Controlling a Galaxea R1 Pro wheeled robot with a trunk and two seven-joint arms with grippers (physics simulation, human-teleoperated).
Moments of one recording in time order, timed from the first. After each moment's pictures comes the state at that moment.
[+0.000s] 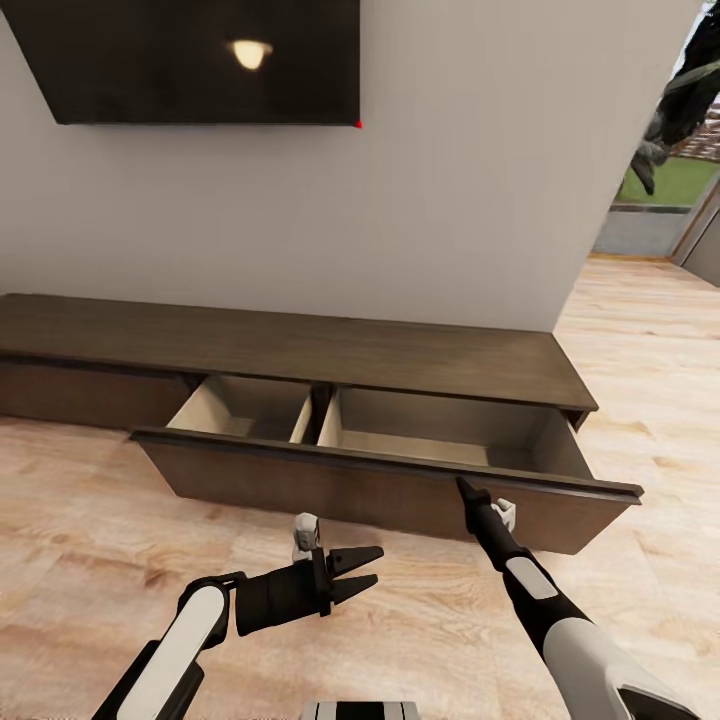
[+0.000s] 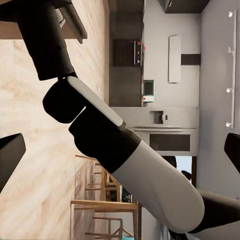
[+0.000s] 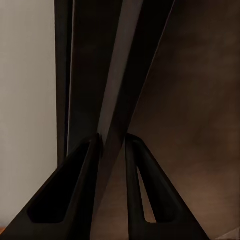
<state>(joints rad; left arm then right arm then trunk) -0.27 0.06 -0.29 -1.44 1.30 0.99 -0.33 -0.71 0.00 -0.29 -0.35 -1.02 0.15 0.66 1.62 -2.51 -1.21</state>
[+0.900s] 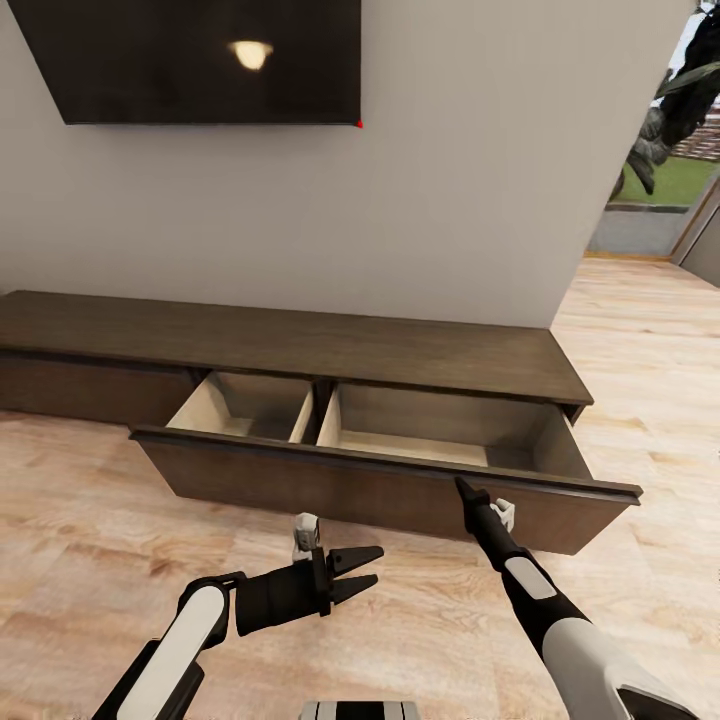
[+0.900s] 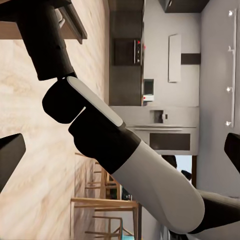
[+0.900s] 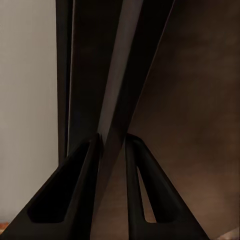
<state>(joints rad) -0.27 0.06 -0.29 -1.44 1.30 0.99 -0.33 -0.71 0.00 -0.29 -0.35 -1.02 0.15 0.66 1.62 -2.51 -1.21</state>
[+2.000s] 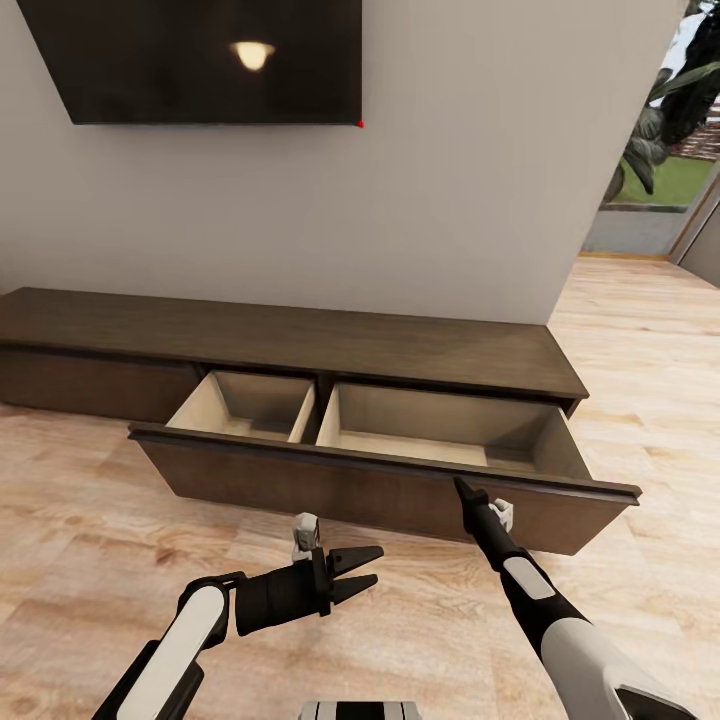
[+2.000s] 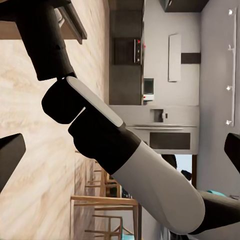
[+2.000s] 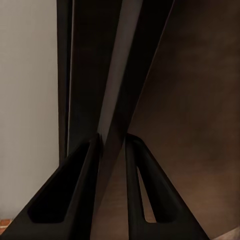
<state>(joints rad) -0.26 0.06 -0.29 -1.44 1.30 0.99 -0.33 -0.71 0.00 -0.29 -0.35 -1.02 0.15 0.66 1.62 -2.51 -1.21</state>
